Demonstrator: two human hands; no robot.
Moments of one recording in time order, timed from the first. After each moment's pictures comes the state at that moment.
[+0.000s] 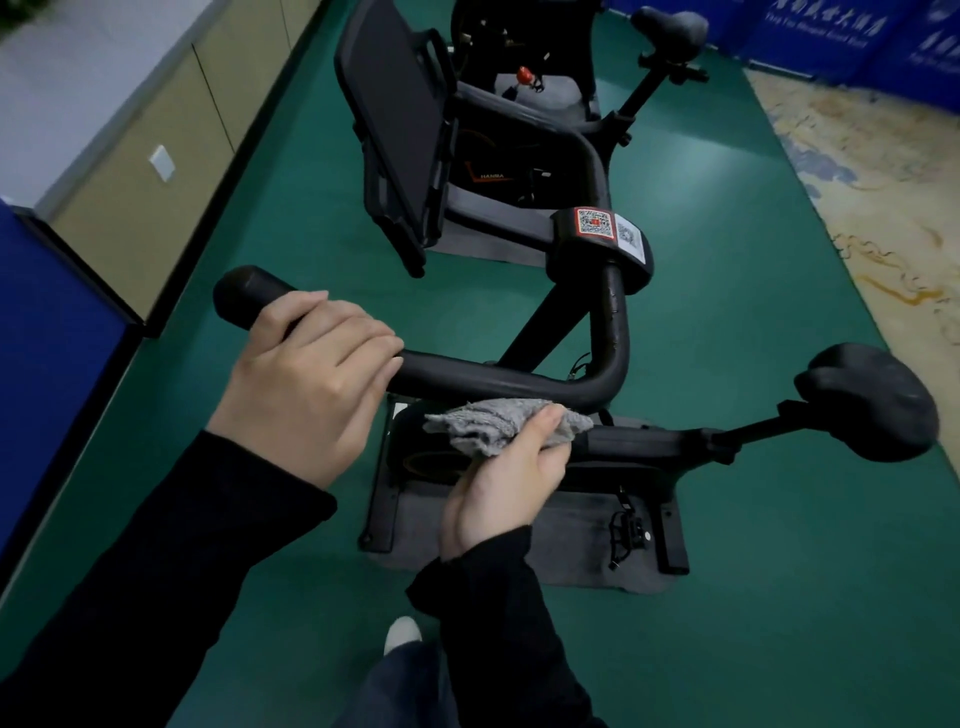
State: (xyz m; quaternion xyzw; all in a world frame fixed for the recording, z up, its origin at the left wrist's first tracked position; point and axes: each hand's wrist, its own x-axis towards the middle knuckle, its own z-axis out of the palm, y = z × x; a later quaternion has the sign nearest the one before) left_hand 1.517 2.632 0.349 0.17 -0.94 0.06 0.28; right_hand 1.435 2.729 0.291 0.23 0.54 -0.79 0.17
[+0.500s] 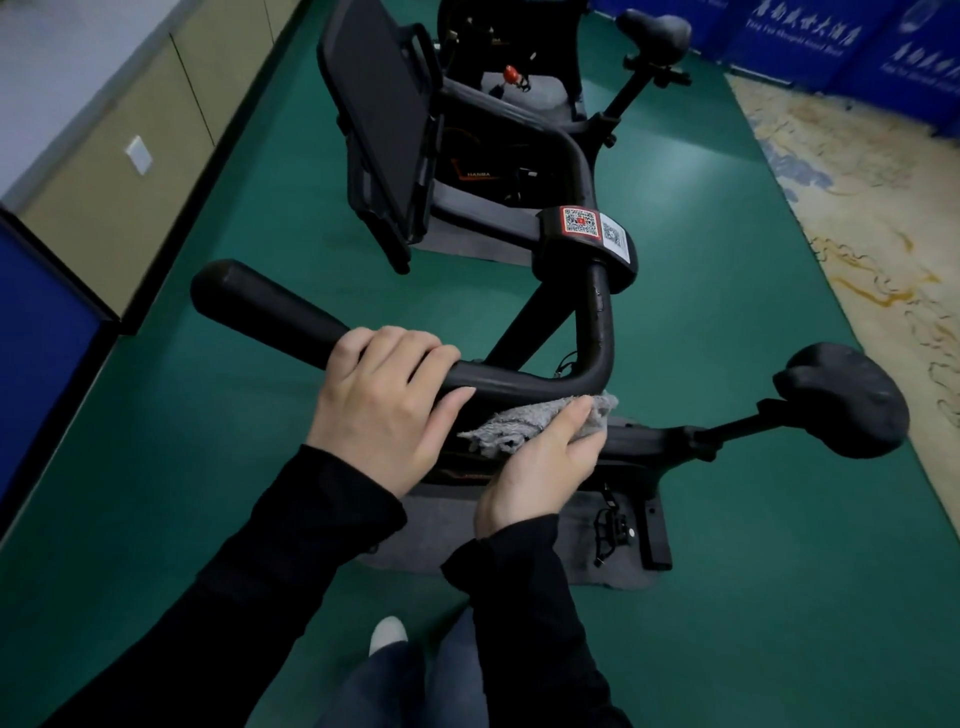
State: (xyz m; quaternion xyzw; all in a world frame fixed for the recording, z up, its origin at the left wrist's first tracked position) left_hand 1.477 2.669 0.319 0.21 -0.93 0.02 0.29; right_hand 1.400 2.751 0.284 0.17 0.63 -0.75 0.04
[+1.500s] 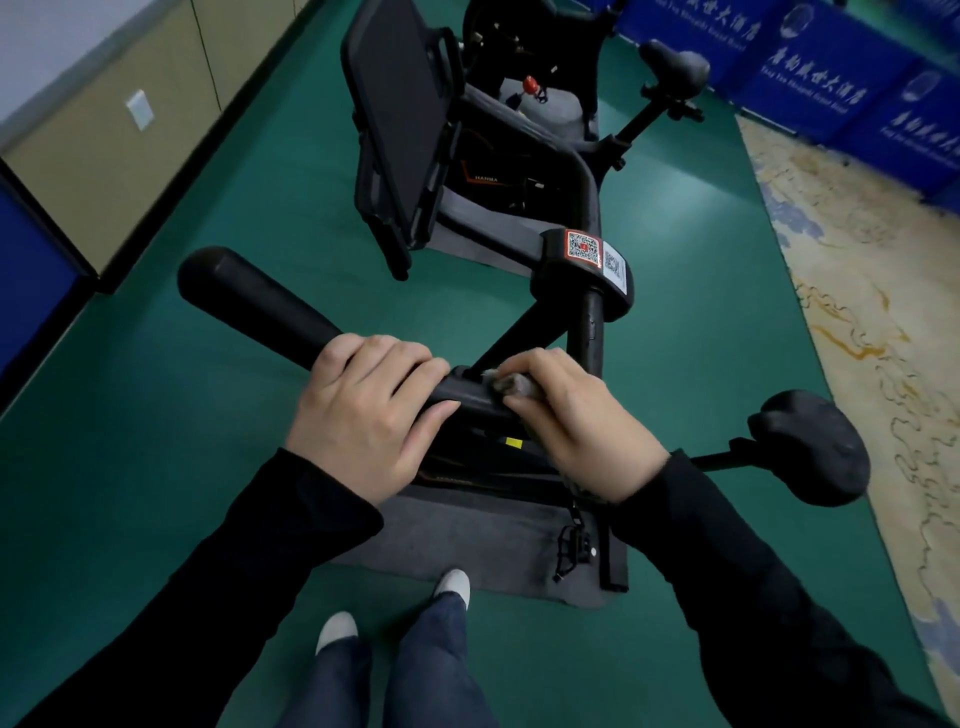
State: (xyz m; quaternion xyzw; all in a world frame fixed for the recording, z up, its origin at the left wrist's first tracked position) left_hand 1.475 2.669 0.312 0.21 -0.92 0.02 0.33; right_hand 1.310 2.787 0.358 -0.64 0.73 -0.20 0.14
